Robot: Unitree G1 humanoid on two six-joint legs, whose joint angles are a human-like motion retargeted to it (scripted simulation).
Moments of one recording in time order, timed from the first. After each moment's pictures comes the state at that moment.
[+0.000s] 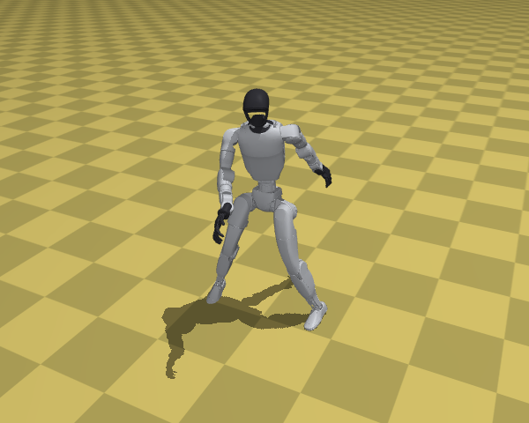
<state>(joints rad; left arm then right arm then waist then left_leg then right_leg) 0.49 0.26 0.13 1.33 0.11 0.11 0.20 -0.90 -0.25 0.34 0.94 0.15 0.03 -0.44 0.41 0.06 0.36 -0.06 0.23 -0.10 0.39 -0.21 -0.08 -0.16 -0.22 0.39 0.31 -0.03 0.15</state>
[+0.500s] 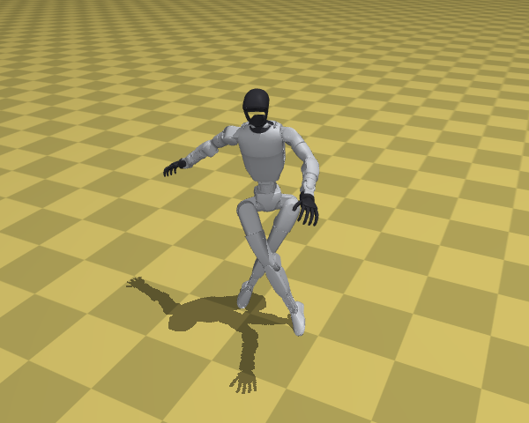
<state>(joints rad) -1.01 0.75 -0.72 0.82 -0.05 0.05 0.41 0.39 -0.85 -0.32 1.29 0.60 0.09 -0.28 -0.34 0.05 0.25 0.05 -0.45 -0.21 0.09 0.04 -0.26 -0.39 0.23 -0.51 0.13 0.40 0.26</state>
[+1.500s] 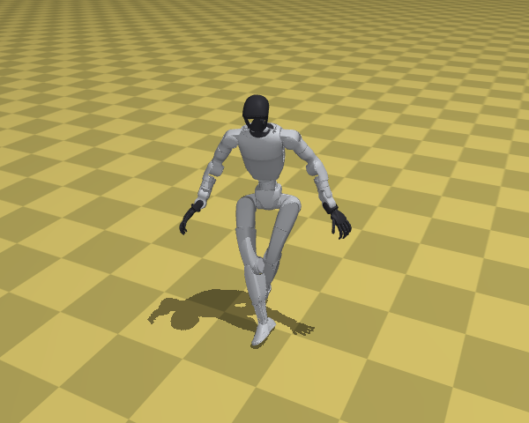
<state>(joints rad) -0.20 0.67 -0.33 0.94 0.07 0.07 0.37 -0.29 -0.59 0.21 0.98 0.41 -0.01 -0.38 -0.02 -0.05 0.48 -0.19 -0.40 -0.03 0.58 -0.35 -0.07 -0.48 0.02 -0.39 0.17 0.20 0.25</state>
